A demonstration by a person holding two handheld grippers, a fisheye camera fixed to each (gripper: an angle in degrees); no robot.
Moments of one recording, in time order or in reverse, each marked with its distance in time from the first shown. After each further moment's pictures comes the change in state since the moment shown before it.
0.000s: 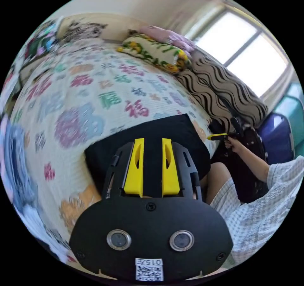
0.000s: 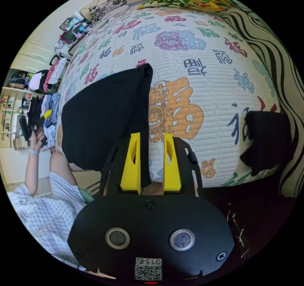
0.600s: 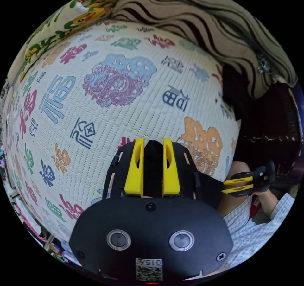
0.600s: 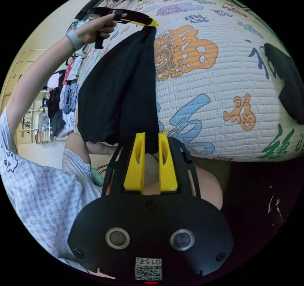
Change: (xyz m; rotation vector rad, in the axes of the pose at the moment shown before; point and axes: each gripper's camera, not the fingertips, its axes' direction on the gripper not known) left arm 0.232 -0.239 0.415 -0.603 -0.145 0.373; right arm 0.024 0.080 0.077 -0.072 -0.259 -0.004
